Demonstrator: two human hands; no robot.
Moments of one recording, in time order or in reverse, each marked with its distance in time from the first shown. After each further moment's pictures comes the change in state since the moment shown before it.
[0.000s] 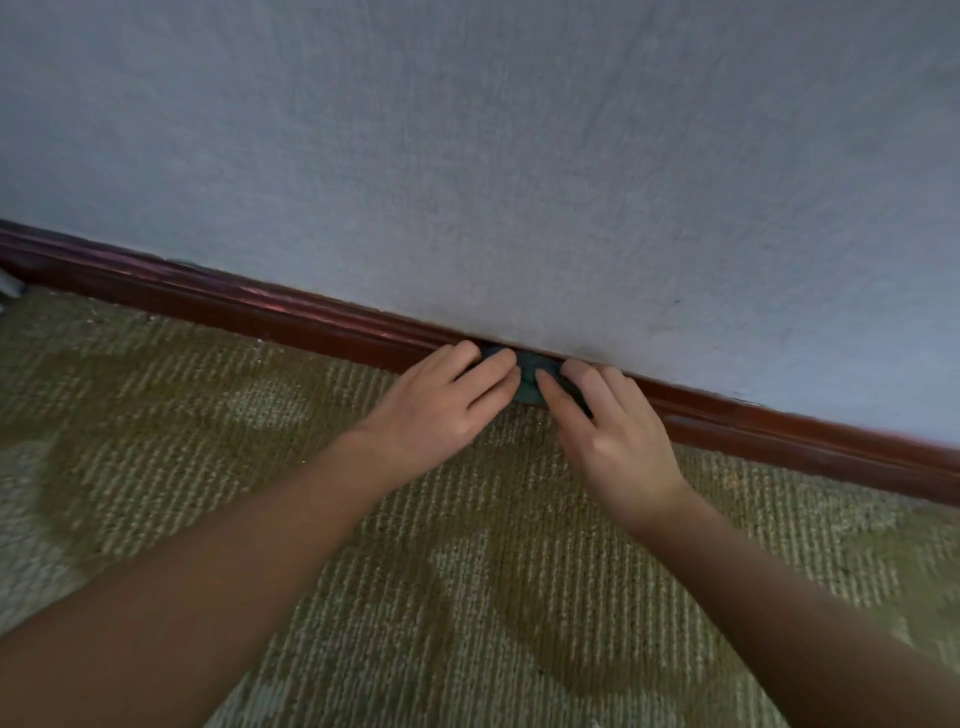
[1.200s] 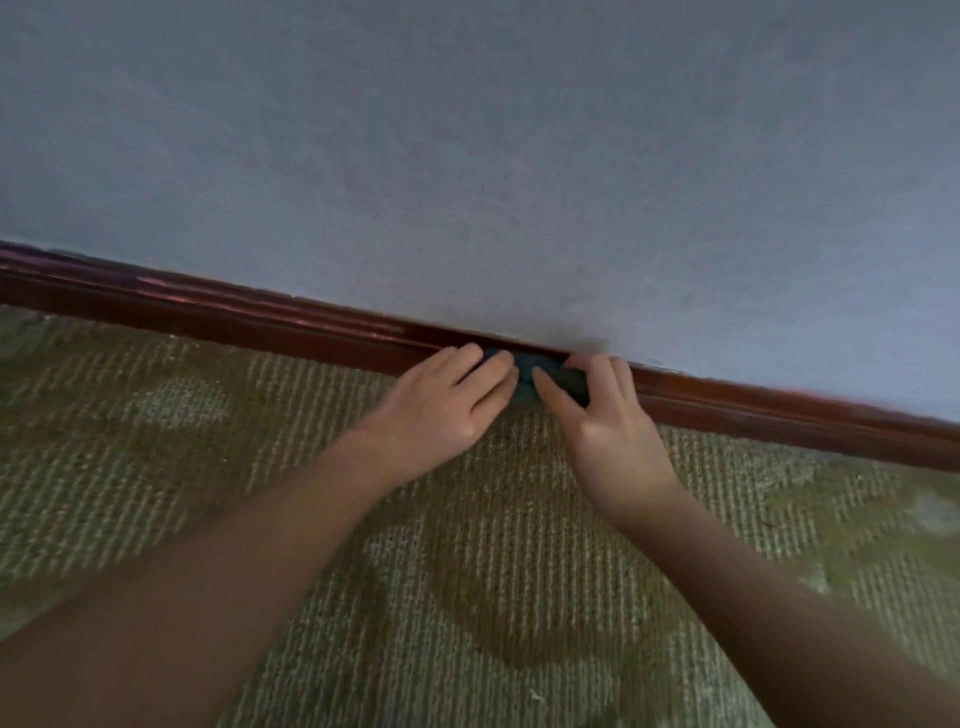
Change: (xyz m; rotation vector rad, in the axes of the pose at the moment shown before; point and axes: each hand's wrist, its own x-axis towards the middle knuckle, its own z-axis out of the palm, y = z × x) left_hand 0.036 0.040 0.023 0.040 0.009 0.073; right_hand -0.028 0.017 -0.039 0.058 -0.241 0.274
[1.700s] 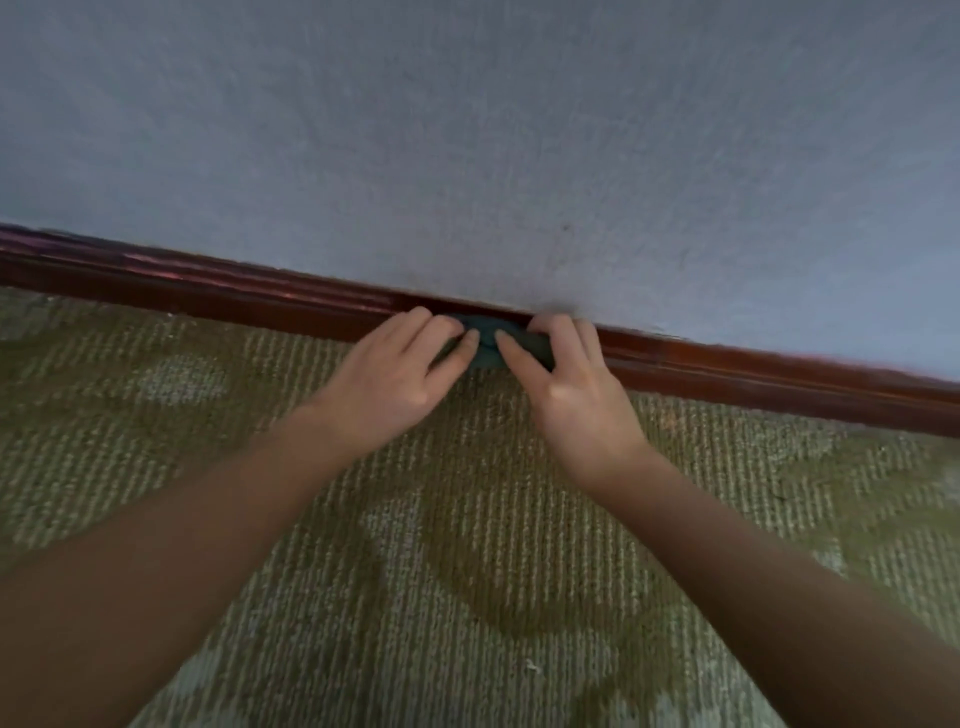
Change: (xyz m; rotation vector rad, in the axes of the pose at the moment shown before) left_hand -0.016 -0.012 -0.007 0.004 -0.078 -0.070; right_hand 0.011 -0.010 0.009 0.111 0.033 -0.041
